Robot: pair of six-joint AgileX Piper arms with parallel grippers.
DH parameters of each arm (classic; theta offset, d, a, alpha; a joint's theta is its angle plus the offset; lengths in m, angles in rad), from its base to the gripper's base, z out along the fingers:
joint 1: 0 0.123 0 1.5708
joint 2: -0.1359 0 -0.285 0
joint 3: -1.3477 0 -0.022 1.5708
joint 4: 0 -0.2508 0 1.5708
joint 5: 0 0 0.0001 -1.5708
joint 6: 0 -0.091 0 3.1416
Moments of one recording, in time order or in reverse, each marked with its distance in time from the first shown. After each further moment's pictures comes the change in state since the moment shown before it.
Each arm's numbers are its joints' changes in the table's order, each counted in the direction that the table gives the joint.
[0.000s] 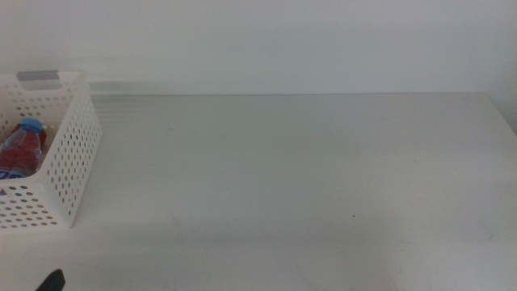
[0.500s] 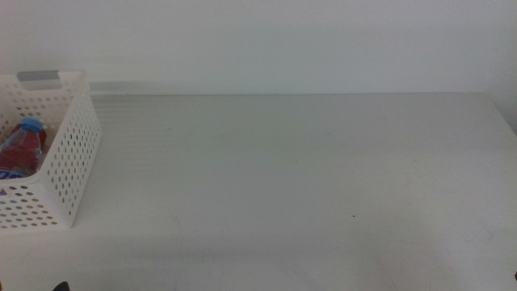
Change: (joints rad) left arm 0.010 0.084 -0.085 0.013 -0.002 0.000; right arm -0.076 0.216 -0.261 -0.024 0.039 0.000
